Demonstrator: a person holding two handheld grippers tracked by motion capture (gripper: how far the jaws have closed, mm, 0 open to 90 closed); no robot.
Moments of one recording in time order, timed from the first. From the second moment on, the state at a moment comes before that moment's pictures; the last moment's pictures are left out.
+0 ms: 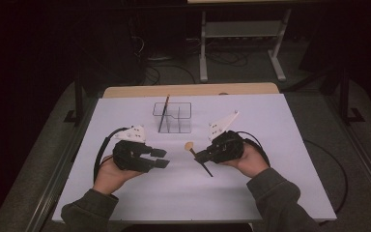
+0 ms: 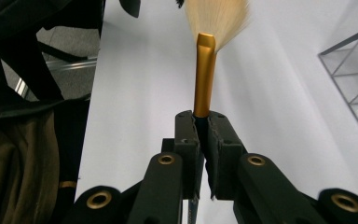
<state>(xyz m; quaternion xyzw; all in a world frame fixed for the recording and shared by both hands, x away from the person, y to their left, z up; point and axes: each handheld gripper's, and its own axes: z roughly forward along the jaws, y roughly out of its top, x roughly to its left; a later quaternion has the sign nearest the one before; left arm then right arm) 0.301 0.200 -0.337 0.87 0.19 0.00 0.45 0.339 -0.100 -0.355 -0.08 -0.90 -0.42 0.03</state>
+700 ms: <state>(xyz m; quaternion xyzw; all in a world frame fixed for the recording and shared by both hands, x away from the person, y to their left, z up) 0.297 0.224 -0.354 0.87 0.23 0.03 0.45 0.356 -0.113 -0.345 -0.11 -0.90 -0.42 0.03</state>
